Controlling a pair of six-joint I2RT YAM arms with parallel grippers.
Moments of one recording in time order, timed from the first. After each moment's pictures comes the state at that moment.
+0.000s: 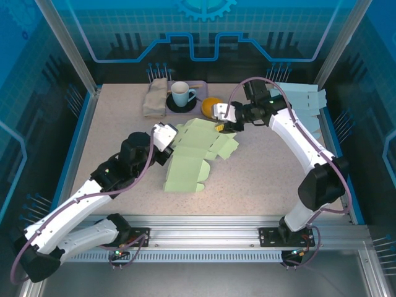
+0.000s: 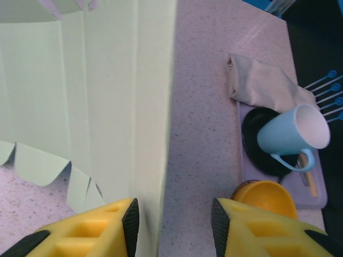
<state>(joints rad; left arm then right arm) -0.67 0.91 0.90 -0.36 -0.24 0.24 0.38 1.66 1.61 -0.88 -0.62 -1.17</state>
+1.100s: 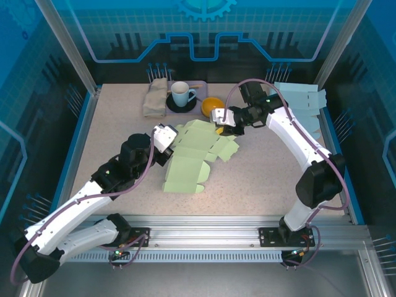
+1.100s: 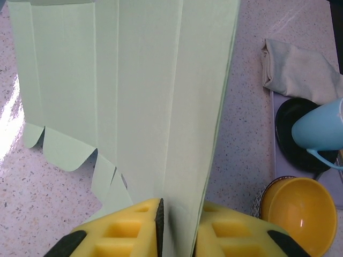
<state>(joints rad) -0.67 0.90 0.87 -0.33 -0.24 0.25 0.39 1.68 1.63 -0.99 -0.60 -1.22</state>
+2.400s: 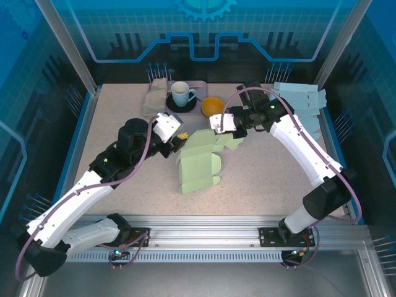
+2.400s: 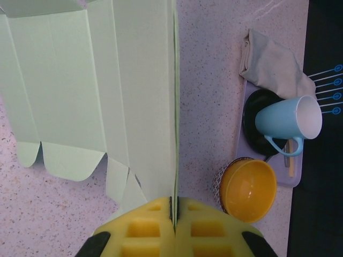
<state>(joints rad) -0.62 1.00 1.05 -0.38 0.04 0.25 0.48 1.56 1.64 -1.02 -0.37 -1.29</state>
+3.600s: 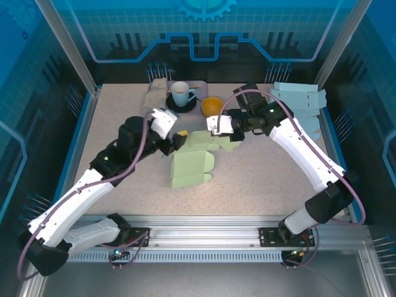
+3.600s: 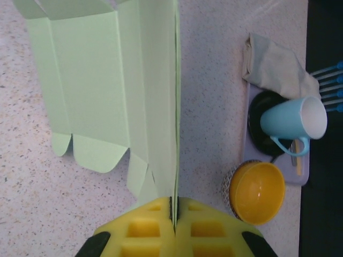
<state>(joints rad) -0.57 1.01 1.06 -0.38 0.00 0.09 0.53 1.54 1.63 -1.02 -0.33 -1.17</state>
